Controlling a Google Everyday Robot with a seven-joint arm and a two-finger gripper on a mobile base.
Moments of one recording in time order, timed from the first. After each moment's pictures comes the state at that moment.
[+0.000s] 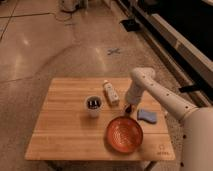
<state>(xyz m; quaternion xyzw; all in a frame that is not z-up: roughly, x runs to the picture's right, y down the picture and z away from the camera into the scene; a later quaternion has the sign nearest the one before) 0.120 0.137 0.861 -0.26 -0.38 -0.54 0.70</state>
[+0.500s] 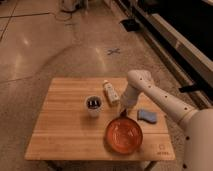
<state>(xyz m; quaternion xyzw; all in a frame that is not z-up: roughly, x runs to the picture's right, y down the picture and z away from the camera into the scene) 0.084 0.149 0.844 -0.22 -0.43 -0.58 0.66</state>
